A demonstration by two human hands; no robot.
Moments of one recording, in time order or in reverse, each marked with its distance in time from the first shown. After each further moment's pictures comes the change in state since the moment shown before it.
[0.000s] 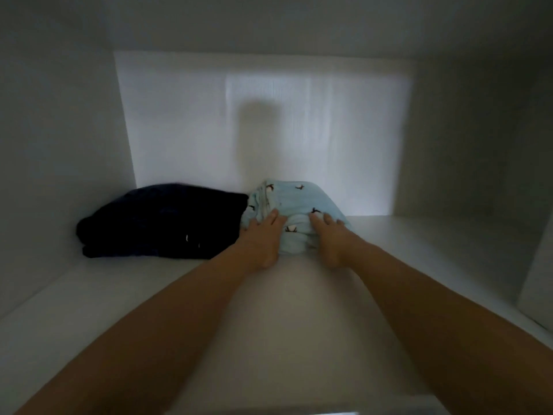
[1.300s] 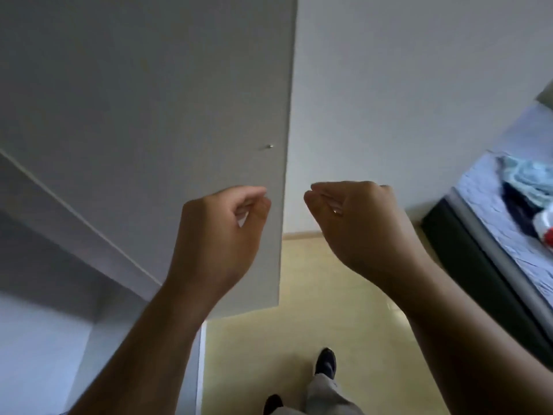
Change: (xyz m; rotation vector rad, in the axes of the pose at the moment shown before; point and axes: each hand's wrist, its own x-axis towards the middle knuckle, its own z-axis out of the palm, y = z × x) left_hand -0.384 0.398 0.061 -1.074 -0.303 1.203; right_hand -0.653 -0.076 0.088 0.097 0.695 1.530
